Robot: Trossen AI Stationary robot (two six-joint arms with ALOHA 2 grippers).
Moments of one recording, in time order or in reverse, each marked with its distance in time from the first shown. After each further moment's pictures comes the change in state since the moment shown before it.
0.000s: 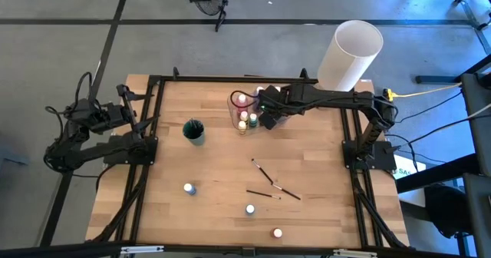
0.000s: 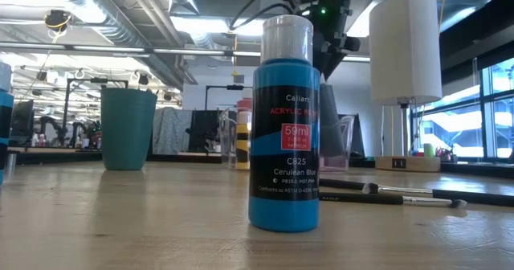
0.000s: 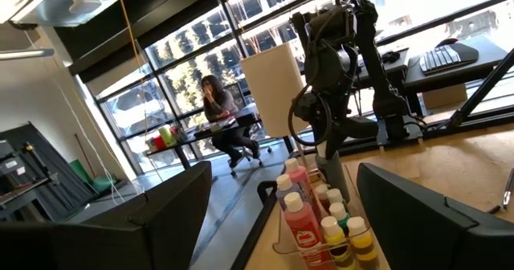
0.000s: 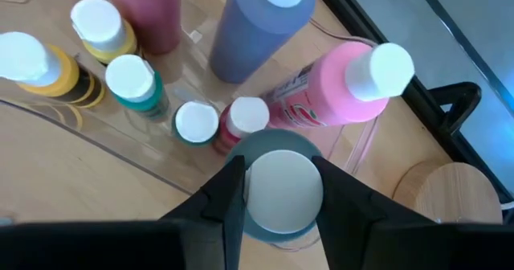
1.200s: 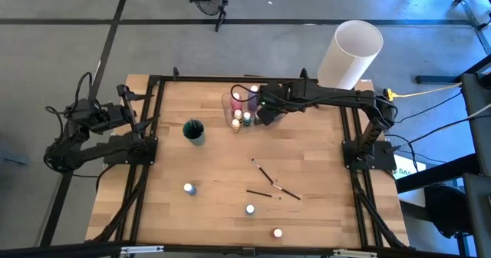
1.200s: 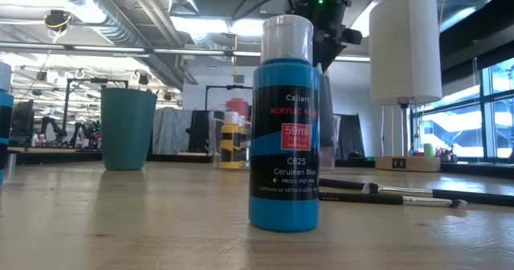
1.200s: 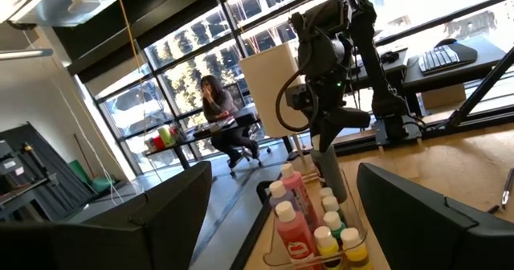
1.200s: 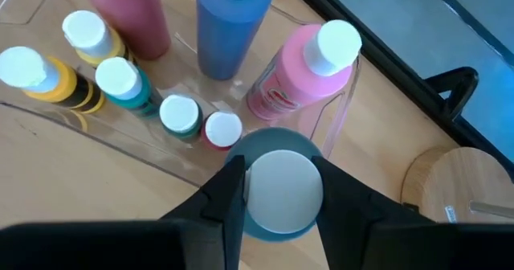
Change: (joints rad) left arm 0.000 0.000 0.000 -0.001 0.003 0.000; right arm -0.007 0.000 0.073 -0.052 -0.003 0.108
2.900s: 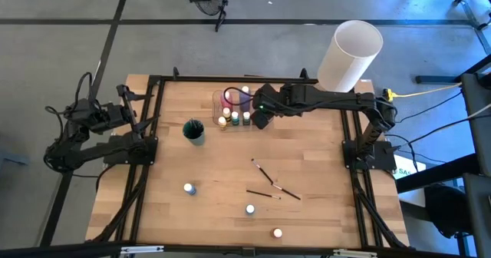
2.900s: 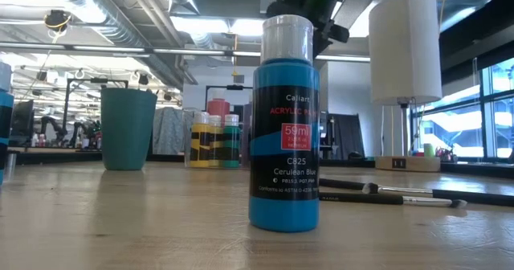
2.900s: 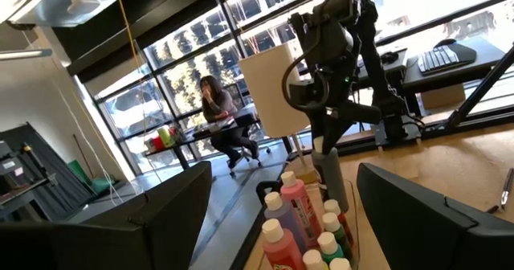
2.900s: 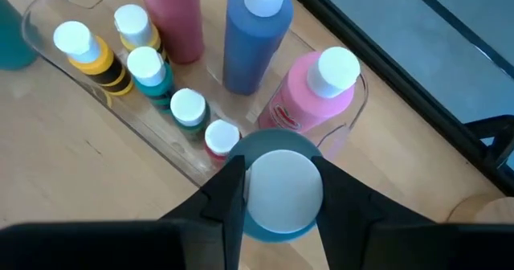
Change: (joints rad) left arm 0.000 0.000 0.000 0.000 0.002 0.000; right arm 0.050 0.000 0.000 0.141 0.002 -0.055
